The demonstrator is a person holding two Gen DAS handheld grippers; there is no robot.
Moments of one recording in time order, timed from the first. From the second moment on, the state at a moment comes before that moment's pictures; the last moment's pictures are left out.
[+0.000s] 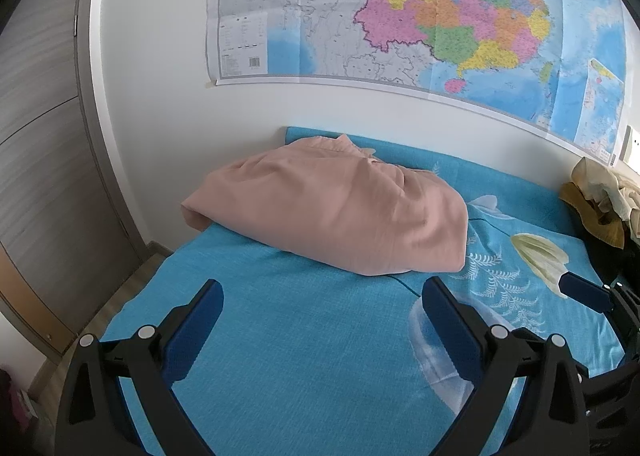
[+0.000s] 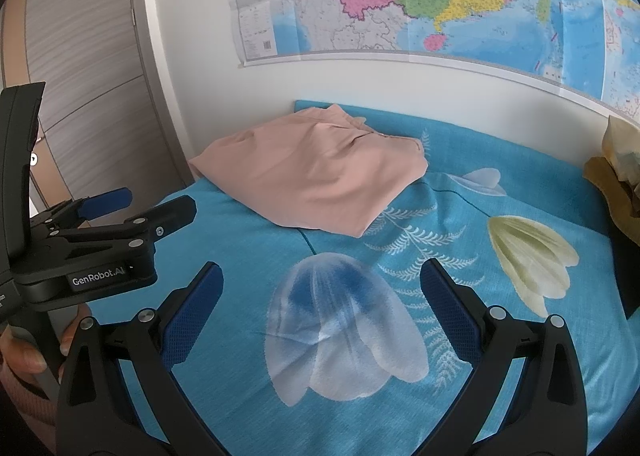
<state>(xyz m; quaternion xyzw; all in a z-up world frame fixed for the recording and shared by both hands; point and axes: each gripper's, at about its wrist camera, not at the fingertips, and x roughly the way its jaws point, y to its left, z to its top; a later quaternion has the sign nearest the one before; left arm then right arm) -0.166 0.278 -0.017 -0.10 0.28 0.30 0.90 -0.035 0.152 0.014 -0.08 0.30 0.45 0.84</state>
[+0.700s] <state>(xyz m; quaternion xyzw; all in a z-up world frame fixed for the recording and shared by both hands) -0.166 0.272 -0.013 -0.10 0.27 0.31 0.91 -0.036 0.152 0.016 -0.08 0.30 0.45 0.84</state>
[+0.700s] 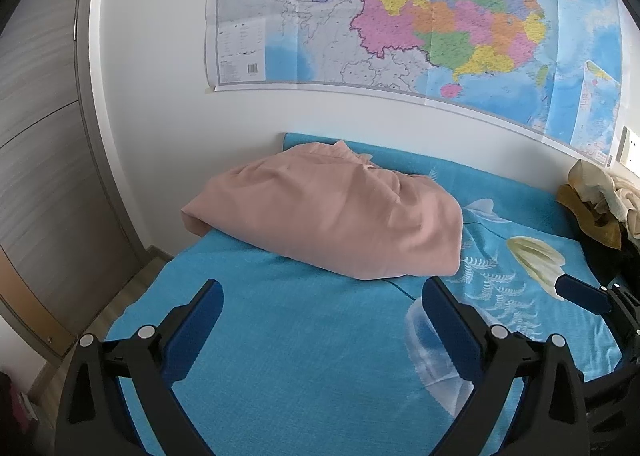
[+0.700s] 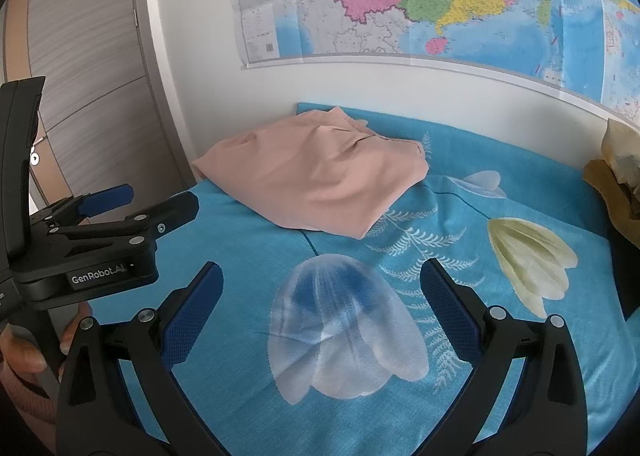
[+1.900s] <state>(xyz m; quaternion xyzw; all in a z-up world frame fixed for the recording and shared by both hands) -0.166 0.265 -0.015 -0.10 0.28 0.31 0.91 -0.037 0.151 0.015 -0.08 0.30 0.45 0.84</state>
